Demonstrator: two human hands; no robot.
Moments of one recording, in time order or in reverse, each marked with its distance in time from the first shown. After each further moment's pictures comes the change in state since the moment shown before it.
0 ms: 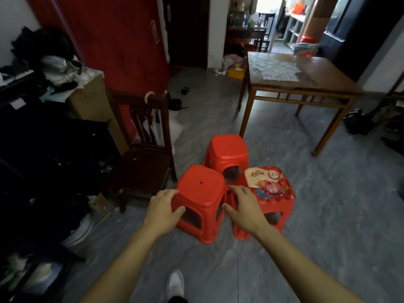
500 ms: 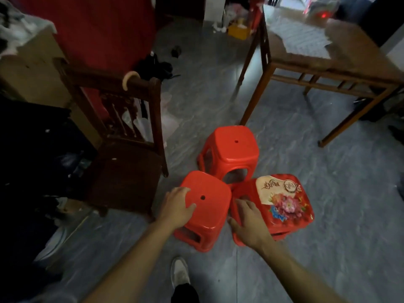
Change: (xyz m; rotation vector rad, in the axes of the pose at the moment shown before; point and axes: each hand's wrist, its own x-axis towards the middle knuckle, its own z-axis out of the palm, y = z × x) left_hand 0.317 -0.063 0.066 -0.029 -0.258 -0.028; right_hand 0.258 0.022 0.082 -0.103 -0.225 0.217
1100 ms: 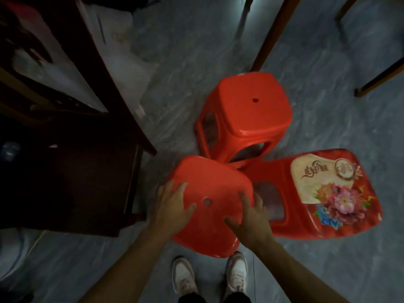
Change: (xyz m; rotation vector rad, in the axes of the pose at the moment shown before) left_hand 0.223 -0.121 0.175 0.143 -0.130 -0.037; right_hand 0.225 0.083 0.171 -0.008 -0.115 0.268
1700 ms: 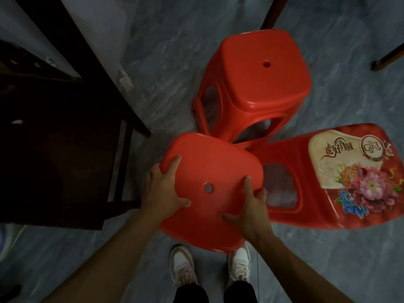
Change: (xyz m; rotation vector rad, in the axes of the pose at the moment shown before) left_hand 0.034 -0.033 0.049 -0.063 -0.045 -0.112; right_hand 0.038 0.031 0.073 0.248 0.031 0.065
